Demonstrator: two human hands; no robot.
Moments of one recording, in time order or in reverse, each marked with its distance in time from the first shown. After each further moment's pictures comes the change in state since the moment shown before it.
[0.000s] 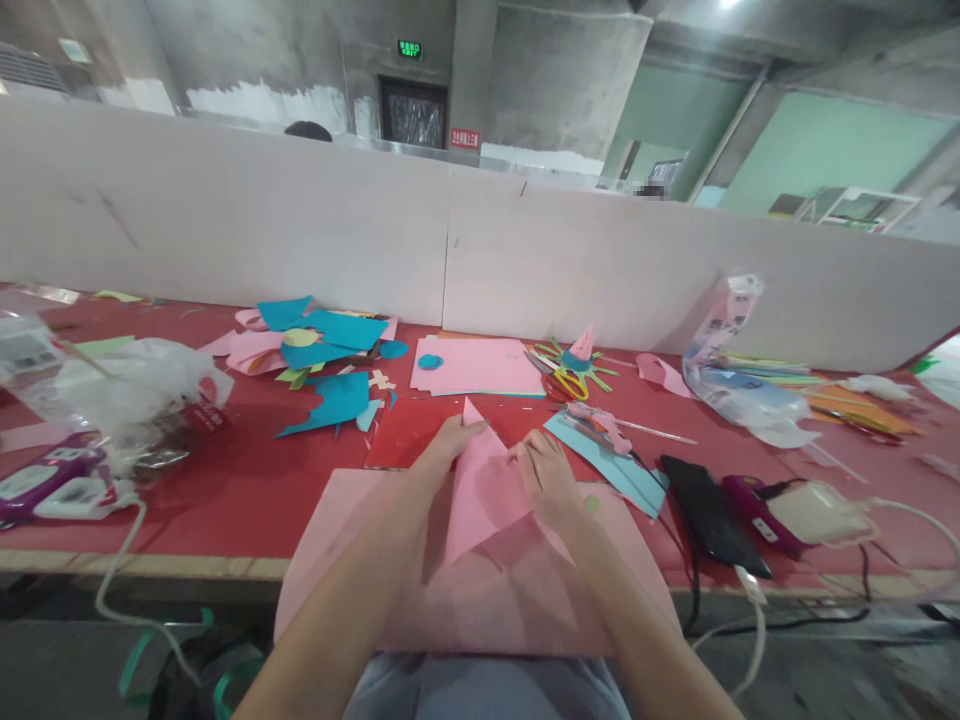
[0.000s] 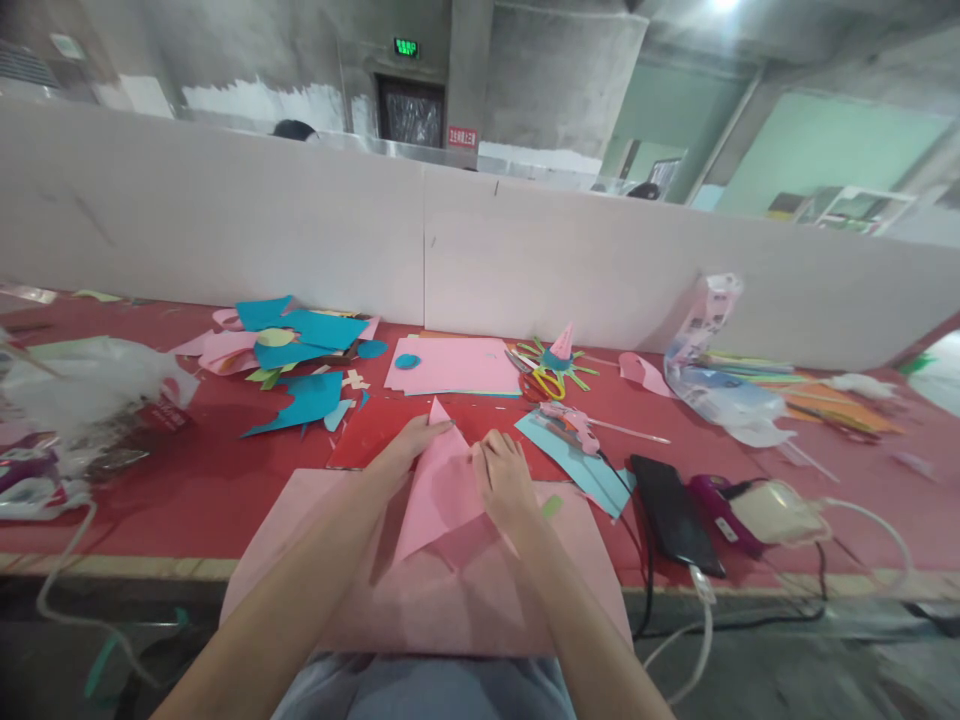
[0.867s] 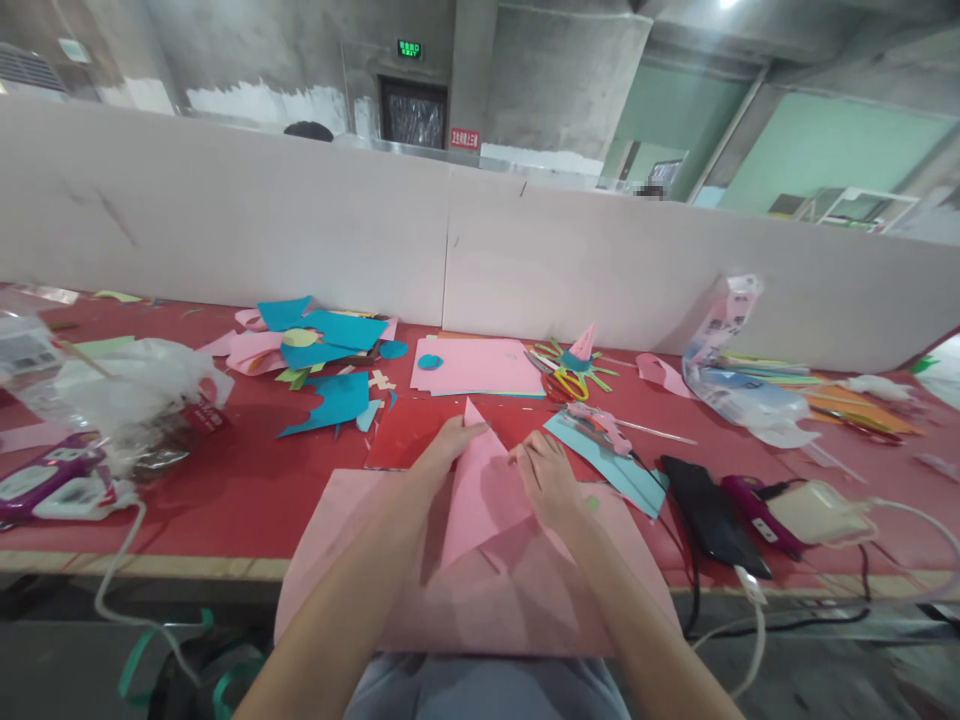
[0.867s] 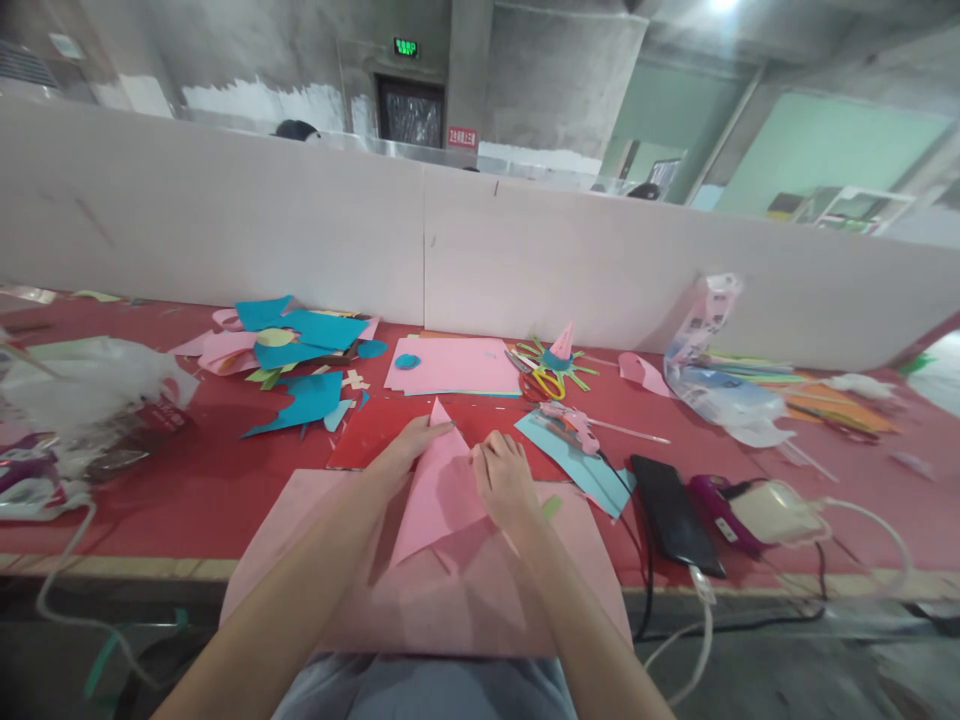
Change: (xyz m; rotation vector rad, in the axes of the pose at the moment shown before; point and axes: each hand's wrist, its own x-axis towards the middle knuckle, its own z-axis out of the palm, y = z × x) left_hand -0.005 0.005 0.001 -0.016 -0.020 -0.004; right_hand 0.000 -0.002 -0.004 -0.035 -0.037 -0.004
